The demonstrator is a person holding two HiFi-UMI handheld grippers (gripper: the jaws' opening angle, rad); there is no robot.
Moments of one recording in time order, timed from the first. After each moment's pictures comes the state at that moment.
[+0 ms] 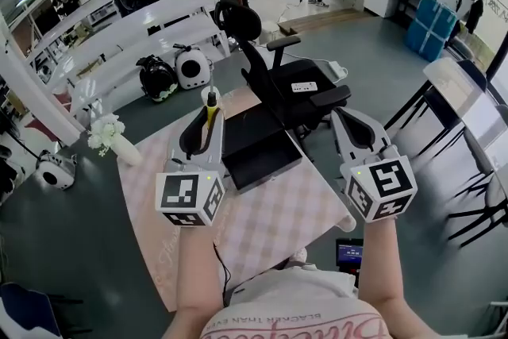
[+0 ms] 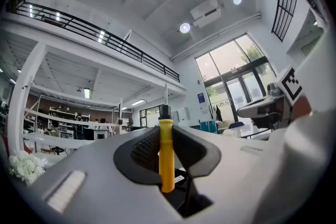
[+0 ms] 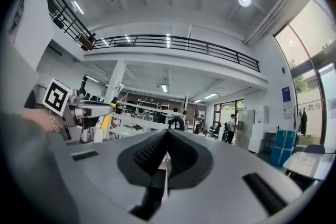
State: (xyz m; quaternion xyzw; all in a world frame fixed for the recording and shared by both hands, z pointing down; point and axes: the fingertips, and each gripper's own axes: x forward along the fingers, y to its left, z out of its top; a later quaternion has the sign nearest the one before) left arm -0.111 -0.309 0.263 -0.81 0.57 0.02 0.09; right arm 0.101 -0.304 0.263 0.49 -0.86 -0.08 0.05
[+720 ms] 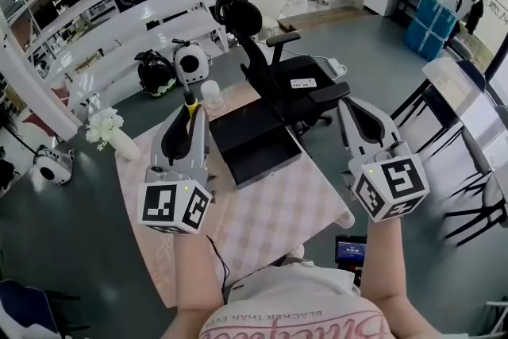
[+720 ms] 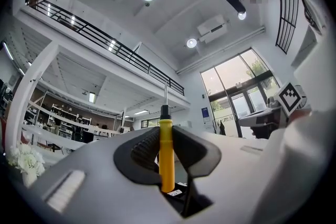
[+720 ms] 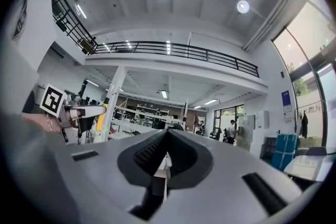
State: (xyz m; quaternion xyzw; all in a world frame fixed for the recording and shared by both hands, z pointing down) left arm -0.140 -0.281 0.237 -0.80 0.58 0.11 0.09; right arm 0.102 -0.294 0.235 0.50 -0.86 -0.10 0.02
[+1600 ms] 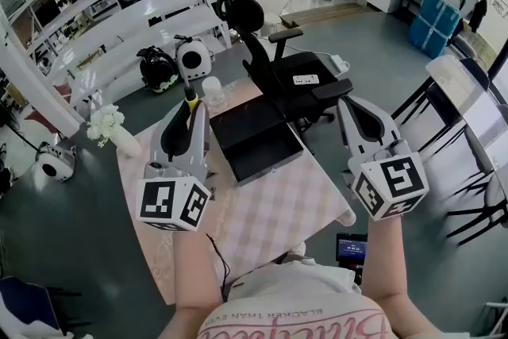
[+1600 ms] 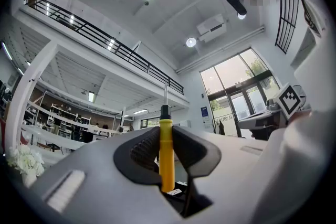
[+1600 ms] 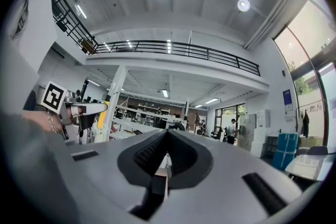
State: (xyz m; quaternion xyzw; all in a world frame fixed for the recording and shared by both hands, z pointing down) left arm -0.136 -0.284 0.237 -0.80 0.58 0.11 0.09; right arm 0.102 -0.299 0.242 0.49 -0.87 -0.10 0.02
